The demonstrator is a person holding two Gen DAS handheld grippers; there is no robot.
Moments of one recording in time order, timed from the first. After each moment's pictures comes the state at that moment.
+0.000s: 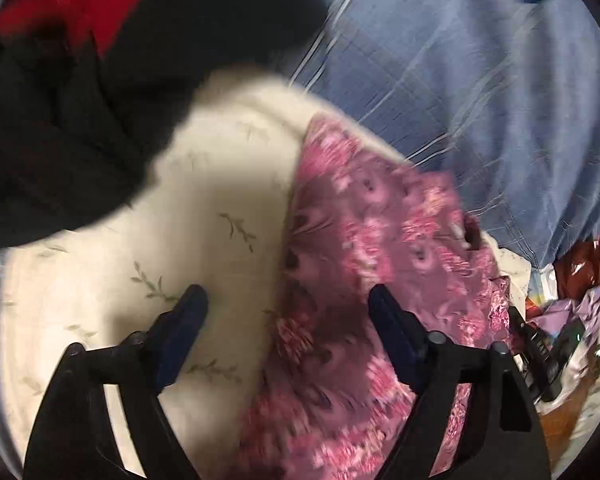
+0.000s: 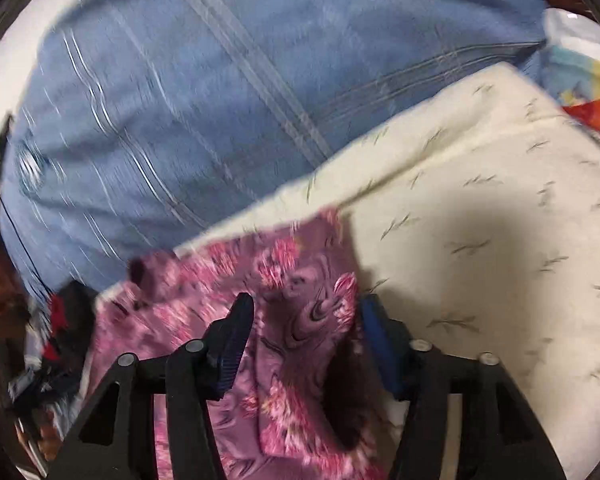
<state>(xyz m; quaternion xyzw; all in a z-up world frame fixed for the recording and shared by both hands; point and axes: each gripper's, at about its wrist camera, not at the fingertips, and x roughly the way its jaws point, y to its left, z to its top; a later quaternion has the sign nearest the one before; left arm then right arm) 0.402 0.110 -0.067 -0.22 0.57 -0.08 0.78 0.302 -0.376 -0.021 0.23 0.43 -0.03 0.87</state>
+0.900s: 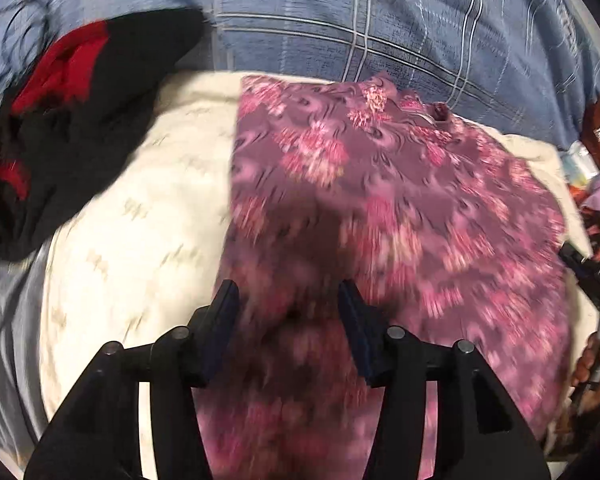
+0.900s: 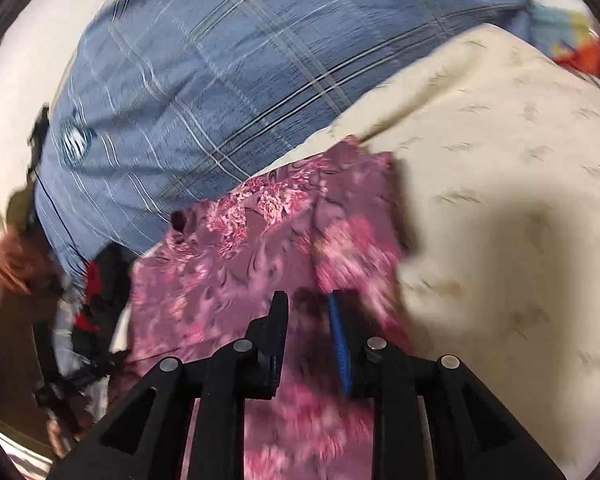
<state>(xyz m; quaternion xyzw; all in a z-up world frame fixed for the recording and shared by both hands) 0.303 0.054 -0.041 -0.03 0.55 -0.09 0.83 0.208 -0.391 -0.027 0.32 0.41 0.02 0.85</state>
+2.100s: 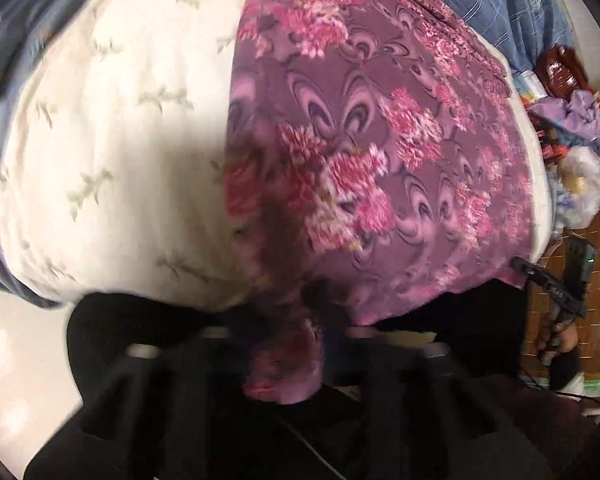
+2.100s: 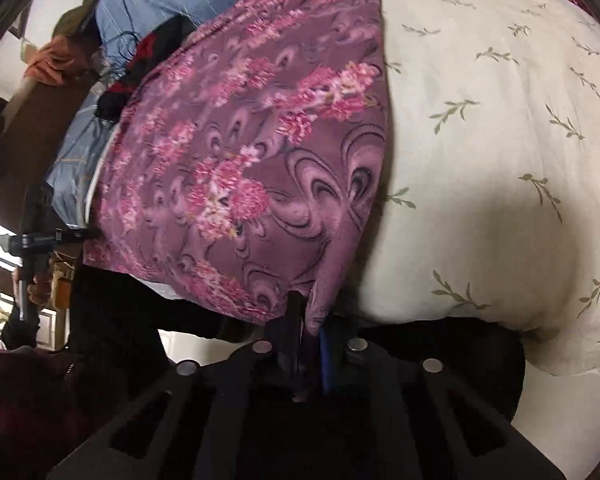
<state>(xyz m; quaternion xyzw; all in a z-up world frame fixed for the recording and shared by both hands) 0.063 0.102 -0.095 -0.13 0.66 -0.17 0.72 -0.036 -0.327 -0.059 0.18 0.56 0.17 0.79</state>
